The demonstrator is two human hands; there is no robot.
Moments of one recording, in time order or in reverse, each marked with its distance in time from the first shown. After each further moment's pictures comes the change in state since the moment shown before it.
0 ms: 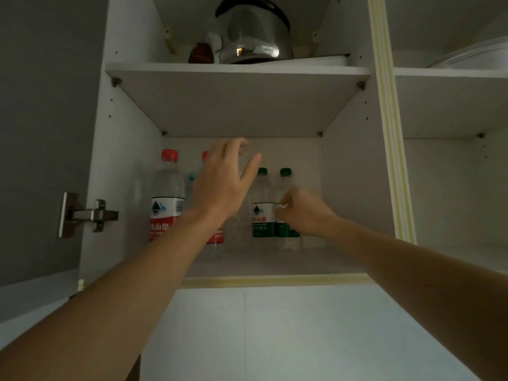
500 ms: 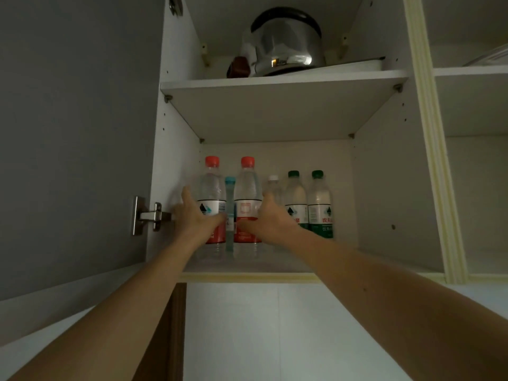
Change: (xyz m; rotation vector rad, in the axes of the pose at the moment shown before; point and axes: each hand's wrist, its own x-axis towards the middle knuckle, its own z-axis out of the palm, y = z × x) left_hand -0.059 -0.097 -0.061 -0.113 -0.189 -0.788; right_hand -0.007 -0.105 0.075 0.386 -0.101 -0.084
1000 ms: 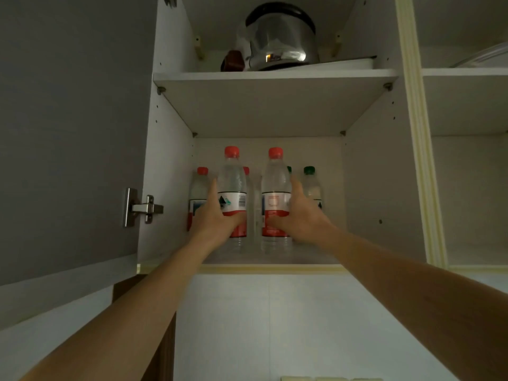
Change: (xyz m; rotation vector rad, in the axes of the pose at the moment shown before) left_hand -0.037 0.026 0.022 -0.107 -0.183 0.158; right_hand -0.037 0.025 -0.050 -0.062 0.130 -0.015
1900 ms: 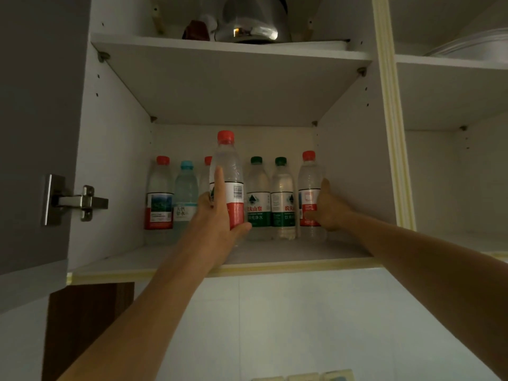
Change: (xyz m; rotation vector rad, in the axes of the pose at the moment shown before) left_hand -0.016 0.008 0.054 0.280 -0.158 0.199; right_hand 0.038 0.112 -0.069 -0.228 0.065 0.401
